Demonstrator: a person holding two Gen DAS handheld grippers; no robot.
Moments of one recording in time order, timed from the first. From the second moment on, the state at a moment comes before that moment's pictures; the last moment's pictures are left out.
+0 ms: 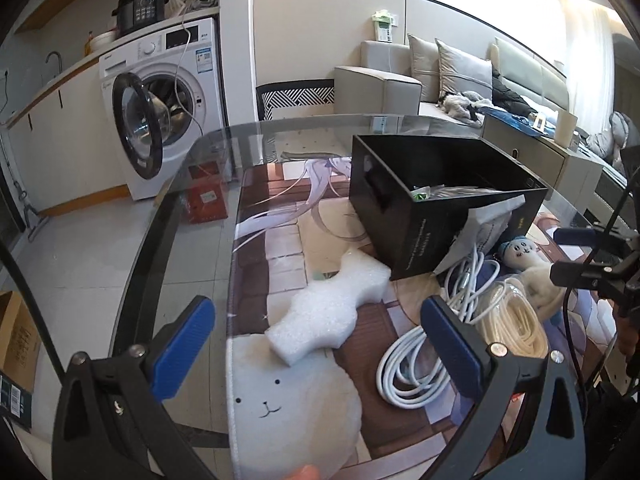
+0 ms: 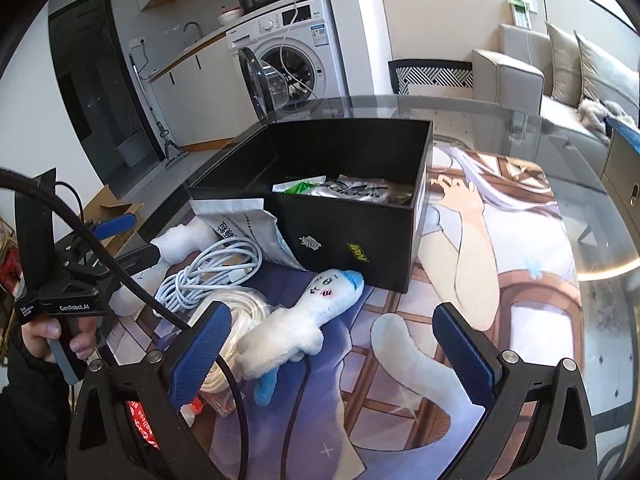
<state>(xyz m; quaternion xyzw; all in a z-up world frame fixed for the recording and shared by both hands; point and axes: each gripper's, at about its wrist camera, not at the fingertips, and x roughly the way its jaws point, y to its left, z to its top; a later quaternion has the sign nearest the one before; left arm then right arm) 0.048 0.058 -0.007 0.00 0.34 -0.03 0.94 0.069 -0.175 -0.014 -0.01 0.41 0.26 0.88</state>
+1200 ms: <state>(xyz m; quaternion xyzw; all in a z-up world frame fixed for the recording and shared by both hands) 0.074 0.067 -0.031 0.00 0.39 0.00 0.92 0.058 -0.161 -0.017 -0.02 0.43 0.32 0.84</state>
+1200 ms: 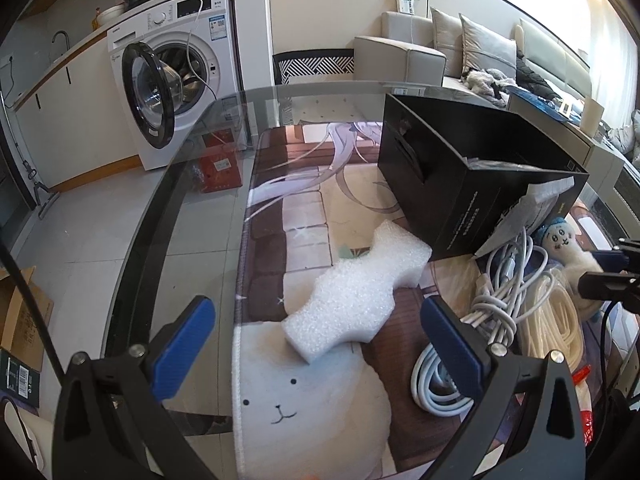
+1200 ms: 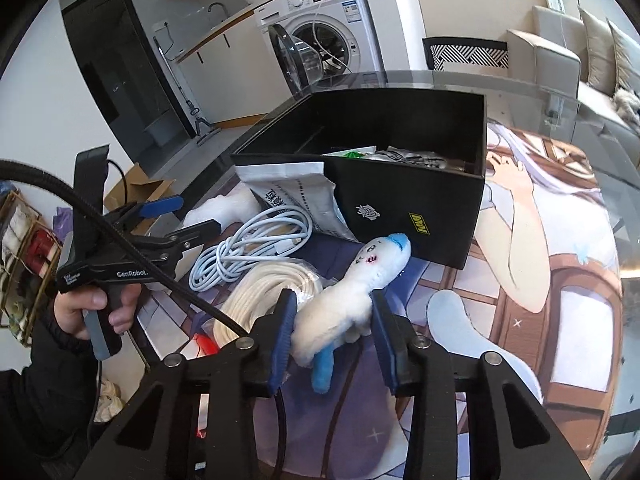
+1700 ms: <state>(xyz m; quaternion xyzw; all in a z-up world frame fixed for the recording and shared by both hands) 0.076 0.063 -0.036 -0.01 0.40 -0.04 0.92 0.049 -0.167 0.007 -0.04 0.40 0.33 0.85</state>
